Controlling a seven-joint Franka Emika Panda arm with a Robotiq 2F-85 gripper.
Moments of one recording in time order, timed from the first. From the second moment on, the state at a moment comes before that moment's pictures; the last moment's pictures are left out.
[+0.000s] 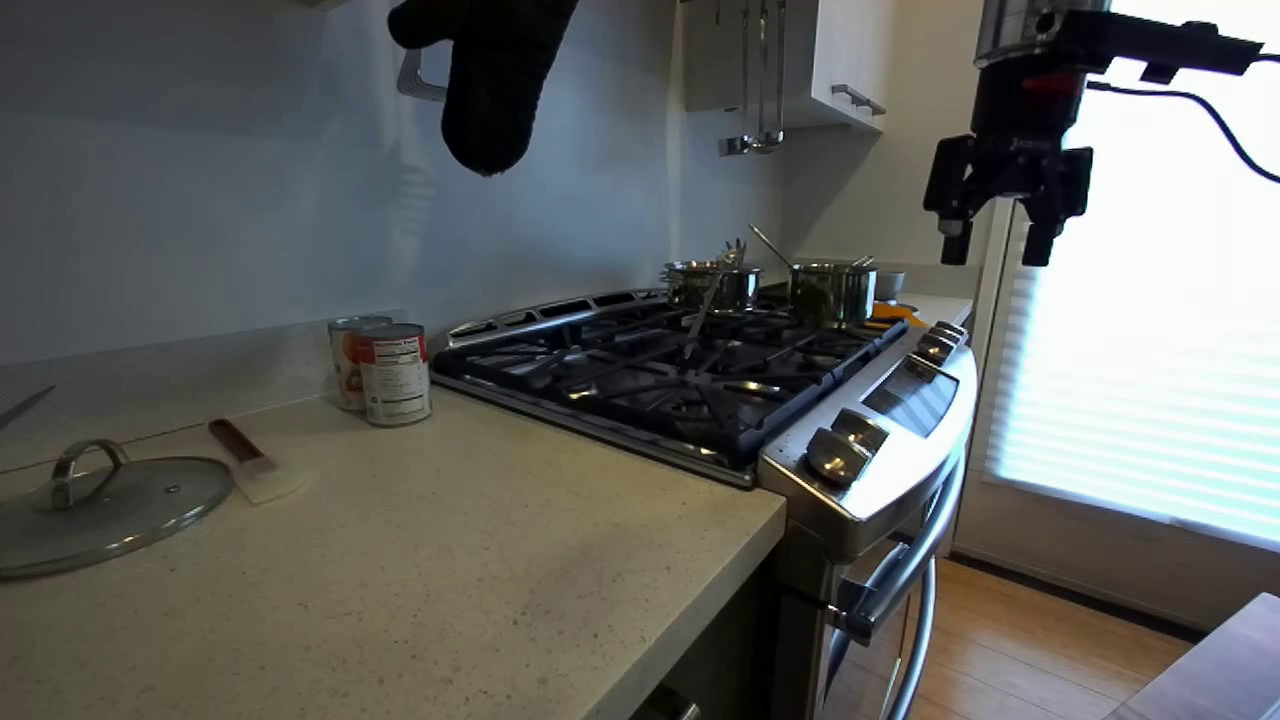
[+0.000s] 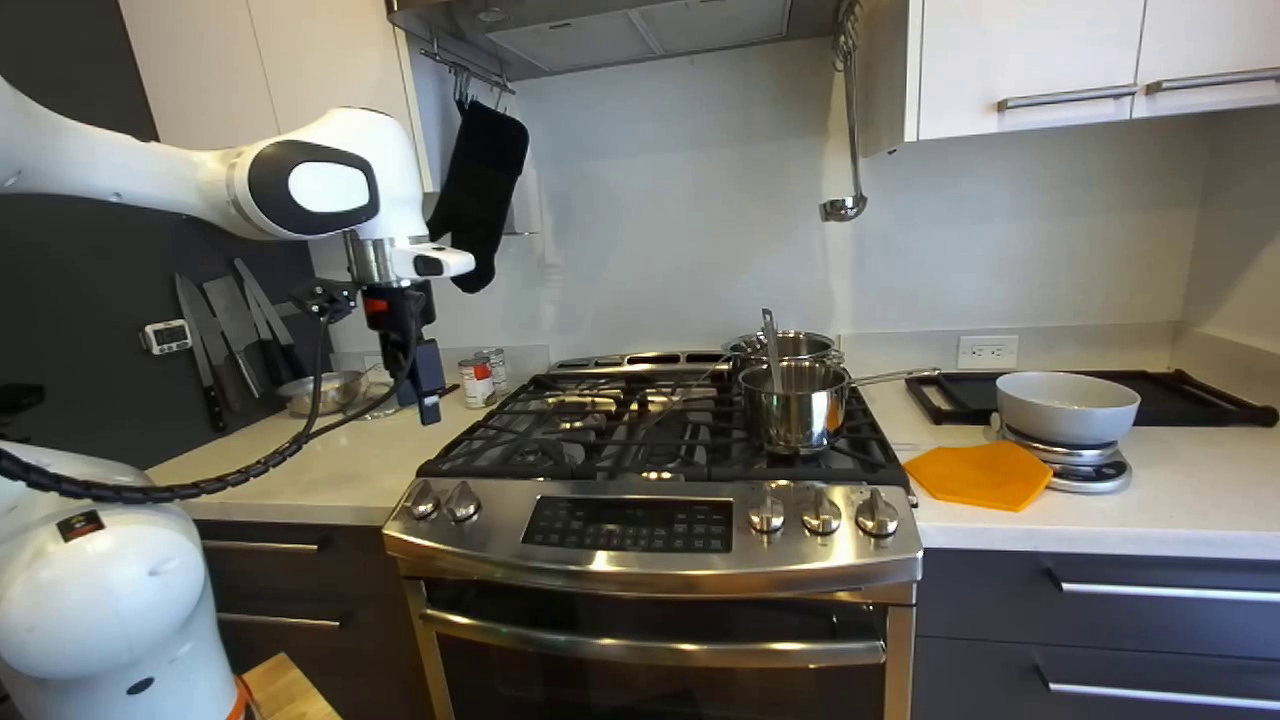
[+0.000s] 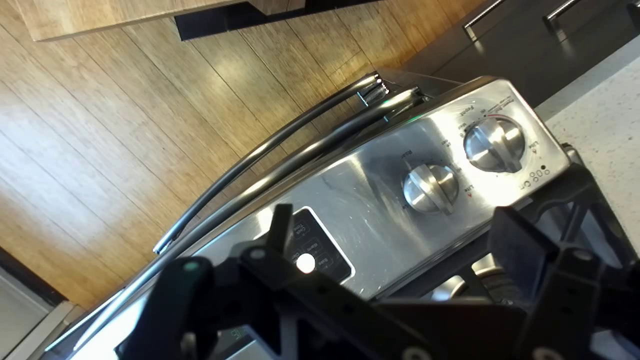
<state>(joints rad) 0.02 -0.86 0.11 -2.65 0.12 1.81 0.25</state>
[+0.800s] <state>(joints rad) -0.17 -0.80 0.14 -2.69 0.07 2.19 0.50</state>
